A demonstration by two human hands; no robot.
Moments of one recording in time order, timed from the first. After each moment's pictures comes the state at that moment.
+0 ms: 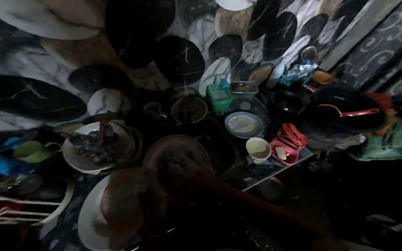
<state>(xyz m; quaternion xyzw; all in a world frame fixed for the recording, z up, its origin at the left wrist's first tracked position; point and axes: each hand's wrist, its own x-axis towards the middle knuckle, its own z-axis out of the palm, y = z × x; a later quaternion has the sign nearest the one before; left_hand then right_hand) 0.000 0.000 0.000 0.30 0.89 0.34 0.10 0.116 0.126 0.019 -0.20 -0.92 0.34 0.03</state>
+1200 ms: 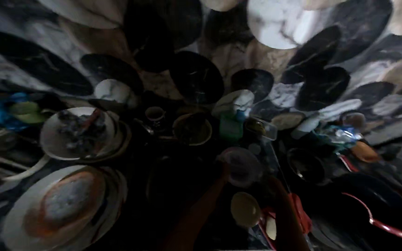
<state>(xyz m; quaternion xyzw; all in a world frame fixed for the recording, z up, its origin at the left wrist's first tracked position) 0.093 0.361 -0.069 0.29 0.82 0.31 0.38 0.279 0.485 -0.091 -0.54 -0.70 0.46 0.10</state>
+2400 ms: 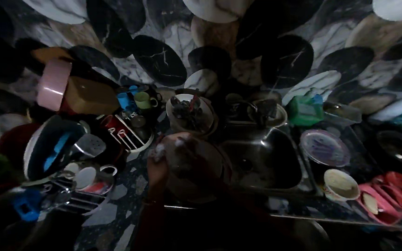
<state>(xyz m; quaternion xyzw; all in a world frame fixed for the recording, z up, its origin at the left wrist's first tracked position) -0.135 -0.135 0.014 0.05 0.76 0.65 0.06 -0.065 -0.012 -0.016 -0.08 -0.90 0.43 0.05</state>
